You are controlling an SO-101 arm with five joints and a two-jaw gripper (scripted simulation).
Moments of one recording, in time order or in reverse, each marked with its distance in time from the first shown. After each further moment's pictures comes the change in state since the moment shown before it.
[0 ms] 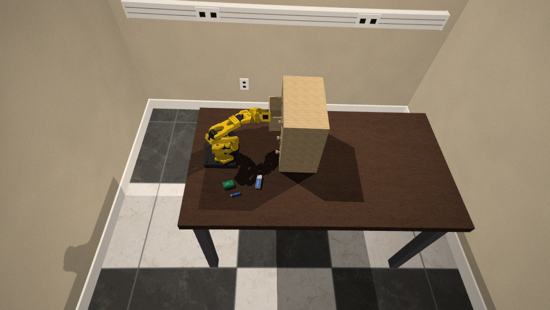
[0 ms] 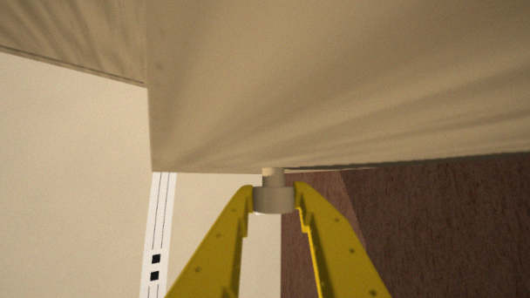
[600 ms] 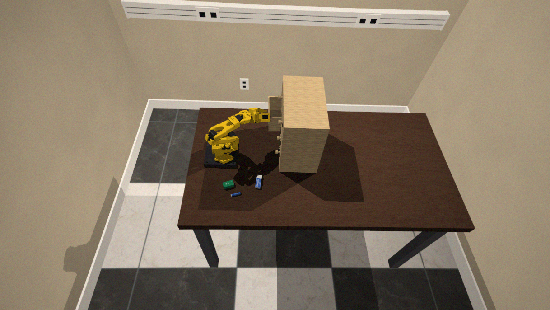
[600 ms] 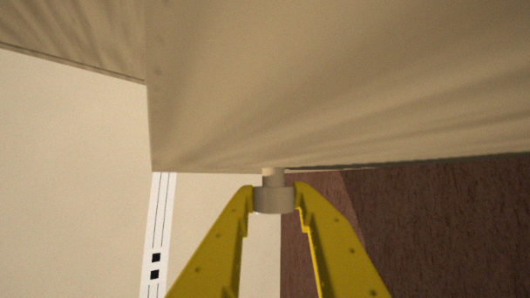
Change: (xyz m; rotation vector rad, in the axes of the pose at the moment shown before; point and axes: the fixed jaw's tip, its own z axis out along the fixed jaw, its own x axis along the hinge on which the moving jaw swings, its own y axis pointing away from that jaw) arm 0.001 0.000 -0.002 -0.002 0.002 -0.002
